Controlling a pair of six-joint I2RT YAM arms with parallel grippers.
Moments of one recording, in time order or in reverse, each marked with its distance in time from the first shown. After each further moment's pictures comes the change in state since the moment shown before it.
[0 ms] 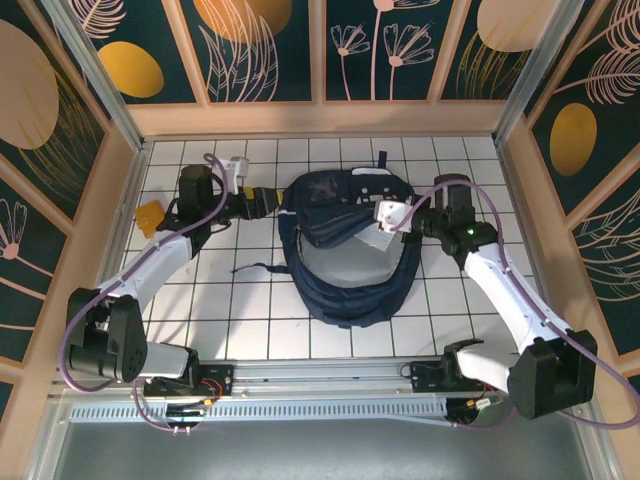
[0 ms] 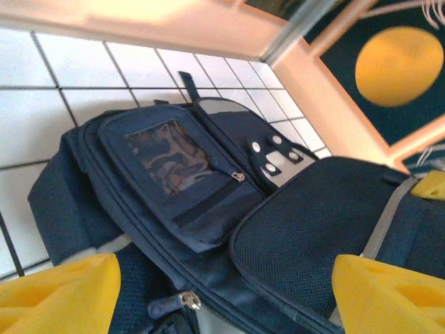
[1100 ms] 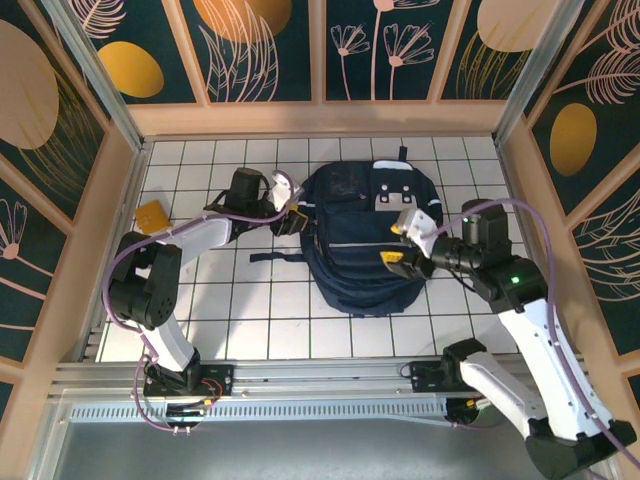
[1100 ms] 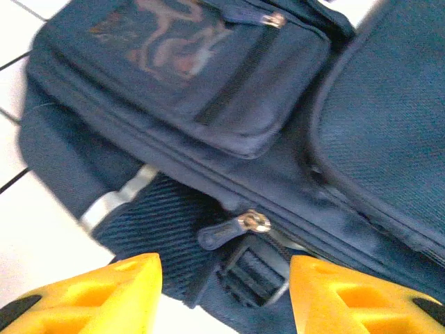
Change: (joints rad) left arm -0.148 0.344 0.150 -0.084 -0.114 0.567; right arm 0.127 -0.326 0.103 -0.345 -0.133 0.734
